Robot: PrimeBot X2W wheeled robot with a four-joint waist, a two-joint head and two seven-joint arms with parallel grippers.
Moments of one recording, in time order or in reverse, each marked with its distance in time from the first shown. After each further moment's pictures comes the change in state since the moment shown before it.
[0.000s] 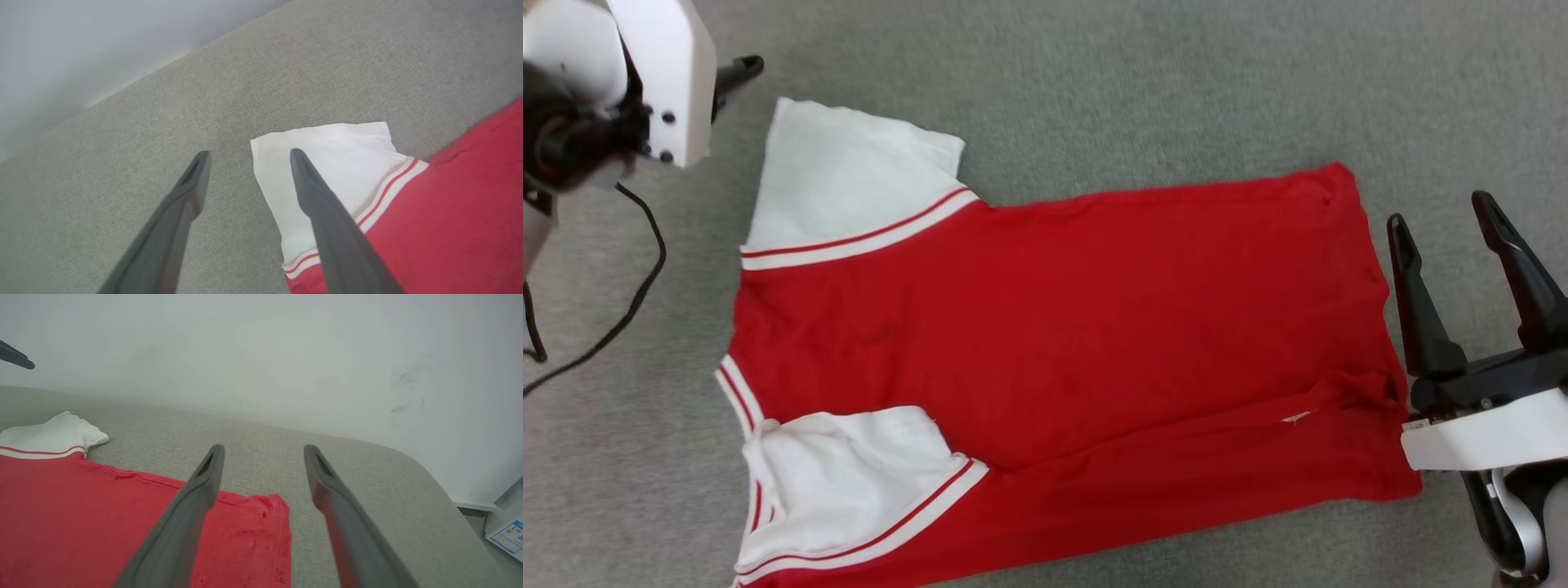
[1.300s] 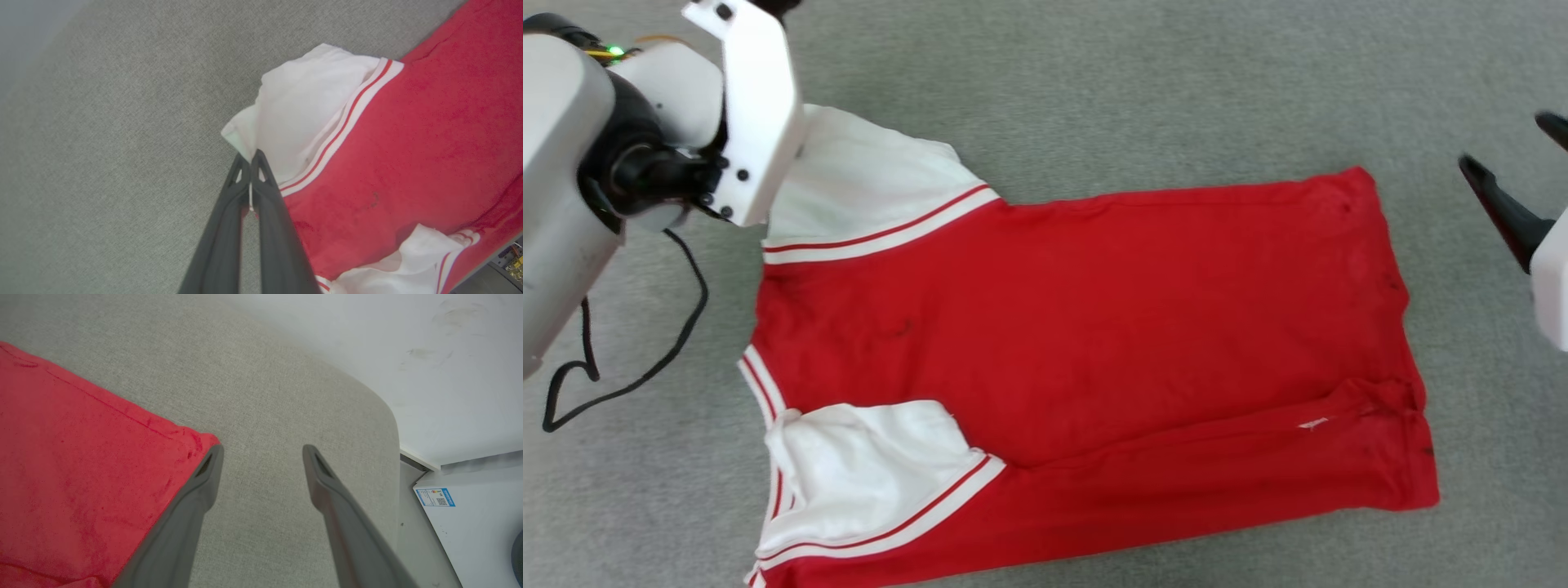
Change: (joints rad) left arm -0.052 -0.028 -0.136 -0.057 -0.055 -0.077 0.270; right arm -0.382 -0.450 0.202 0.139 0.258 0.000 0.614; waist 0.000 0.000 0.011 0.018
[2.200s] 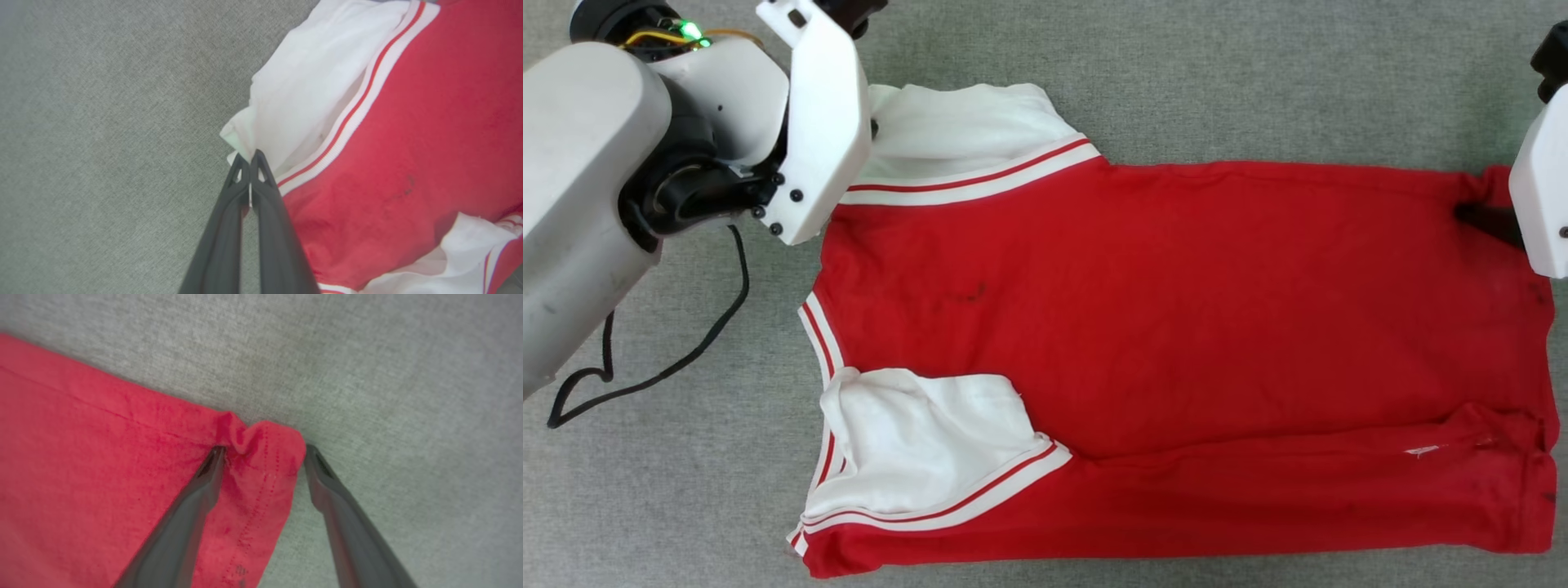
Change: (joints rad) left arm -0.048 0.014 -0.081 -0.181 -0.010 -0.006 -0.110; right arm -0.325 0.001 0.236 0.395 0.292 0.000 0.514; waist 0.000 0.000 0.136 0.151
